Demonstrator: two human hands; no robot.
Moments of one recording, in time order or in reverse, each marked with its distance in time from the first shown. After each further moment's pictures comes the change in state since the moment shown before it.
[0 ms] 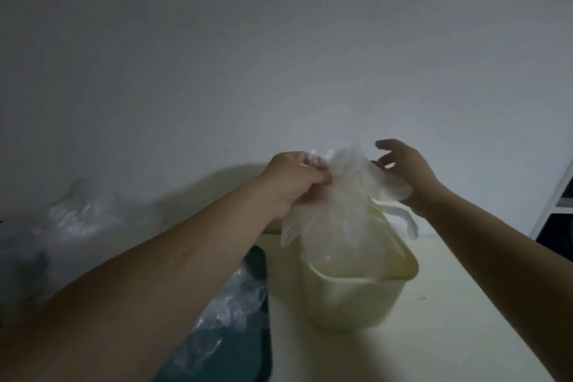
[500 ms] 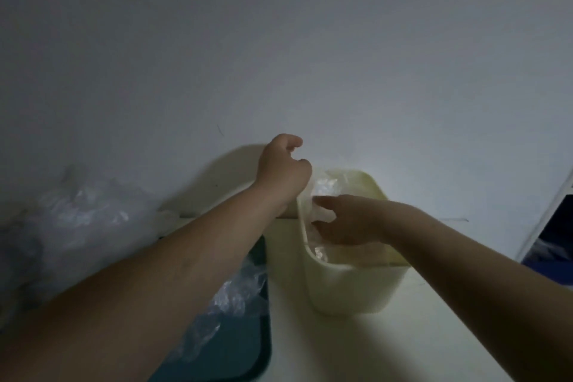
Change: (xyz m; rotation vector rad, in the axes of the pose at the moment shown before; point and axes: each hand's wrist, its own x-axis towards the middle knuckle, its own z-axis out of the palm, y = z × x) left_hand 0.014 -0.036 0.001 0.337 0.254 0.173; right_hand -0.043 -0.015 0.068 -0.571 -0.810 -0.054
